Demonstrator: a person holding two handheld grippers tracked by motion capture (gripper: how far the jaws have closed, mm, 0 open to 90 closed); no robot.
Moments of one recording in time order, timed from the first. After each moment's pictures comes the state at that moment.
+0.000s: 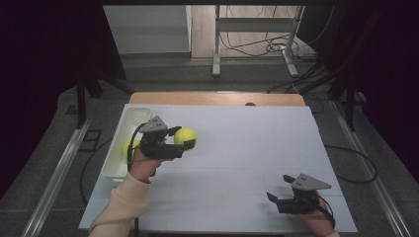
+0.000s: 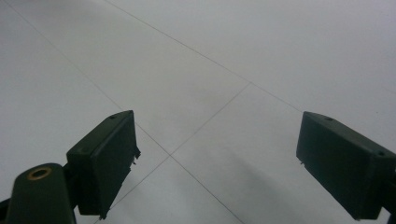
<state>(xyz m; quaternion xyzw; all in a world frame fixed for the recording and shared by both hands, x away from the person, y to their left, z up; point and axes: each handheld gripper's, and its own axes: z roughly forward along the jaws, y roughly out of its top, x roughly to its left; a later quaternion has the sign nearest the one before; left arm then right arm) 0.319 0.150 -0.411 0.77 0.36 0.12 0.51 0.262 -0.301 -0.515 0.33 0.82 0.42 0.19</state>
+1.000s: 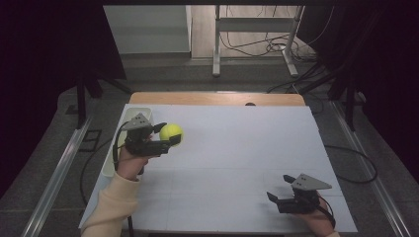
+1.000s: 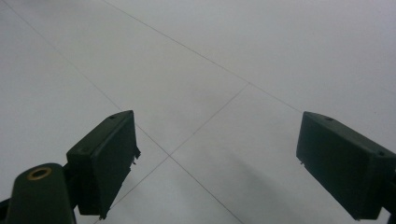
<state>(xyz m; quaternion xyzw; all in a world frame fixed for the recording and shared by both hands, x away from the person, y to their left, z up) 0.317 0.185 -0.408 0.75 0.39 0.14 0.52 0.261 -0.302 -0.514 0.33 0.82 0.42 0.19</state>
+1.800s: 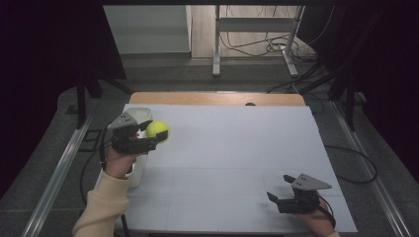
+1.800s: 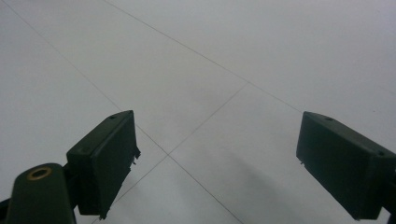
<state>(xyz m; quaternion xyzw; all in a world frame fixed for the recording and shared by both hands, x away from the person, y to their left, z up) 0.315 0.216 -0.407 0.73 0.42 0.17 0.51 0.262 -0.302 -0.514 0.33 0.82 0.42 0.19</state>
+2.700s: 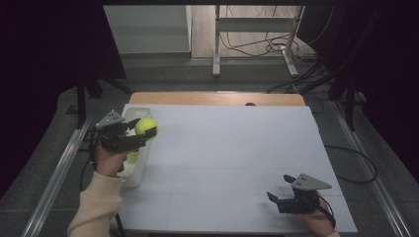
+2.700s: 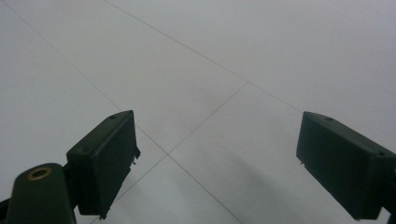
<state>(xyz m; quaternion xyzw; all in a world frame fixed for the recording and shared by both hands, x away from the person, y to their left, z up) 0.317 0.242 -0.411 0.71 0.46 0.18 0.50 0.262 -0.302 -0.514 0.33 0.82 0.42 0.19</state>
